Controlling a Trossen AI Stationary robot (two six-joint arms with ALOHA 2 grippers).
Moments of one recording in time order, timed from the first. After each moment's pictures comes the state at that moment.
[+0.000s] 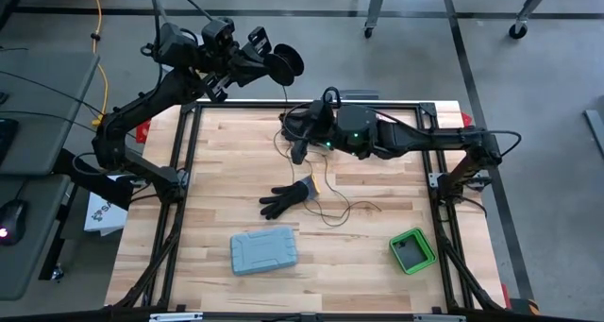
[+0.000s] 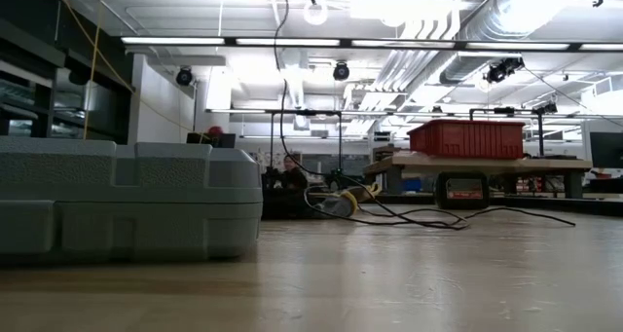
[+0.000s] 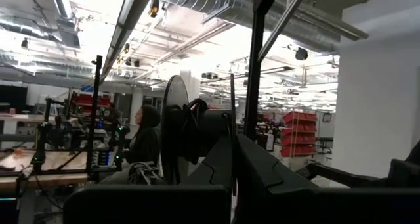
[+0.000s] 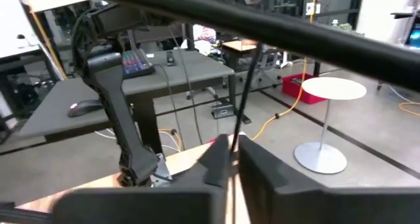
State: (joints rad) left arm 0.56 1.44 1.61 0.52 0.91 -0.64; right arm 0.02 1.67 1.66 -0.07 0.42 0.11
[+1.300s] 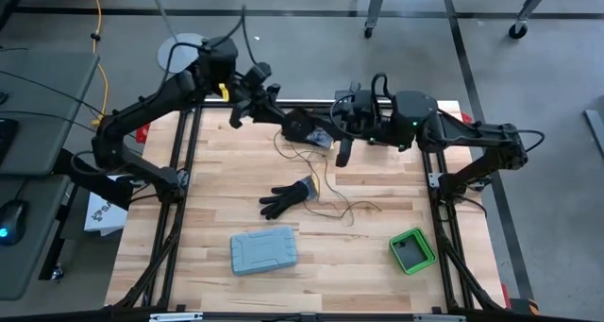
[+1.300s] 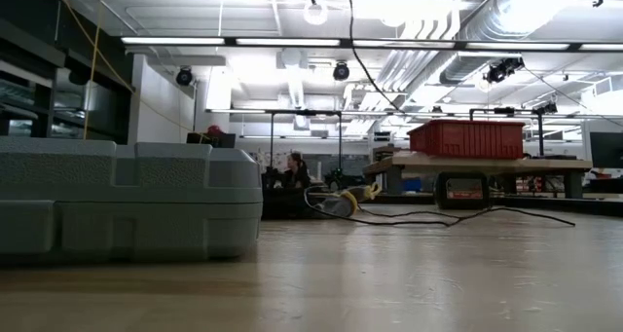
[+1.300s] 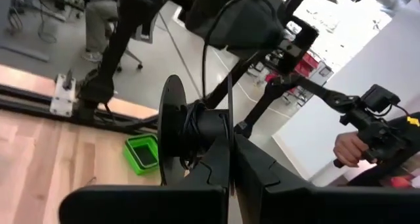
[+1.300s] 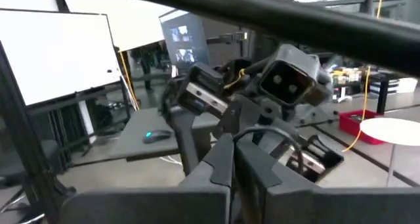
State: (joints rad) left arm 0.46 1.43 1.61 -0.35 0.96 -0.44; right arm 0.05 1.45 1.66 -0.13 0.22 0.08
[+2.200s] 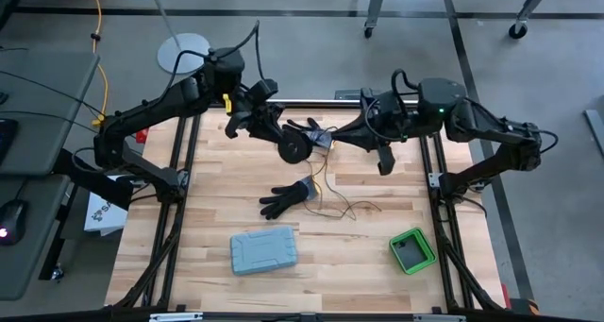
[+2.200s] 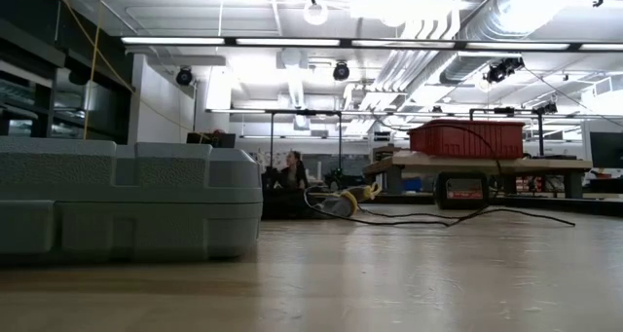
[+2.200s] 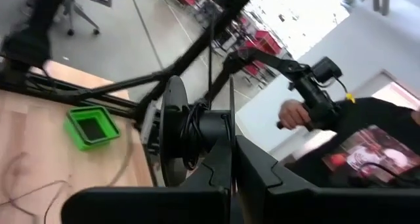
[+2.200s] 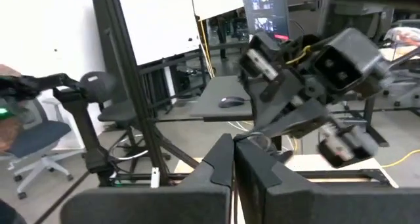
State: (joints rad) left arm 0.36 1.44 1.61 -0.35 1.04 -0.57; right arm -0.01 1.32 1.66 -0.36 -0.18 0.11
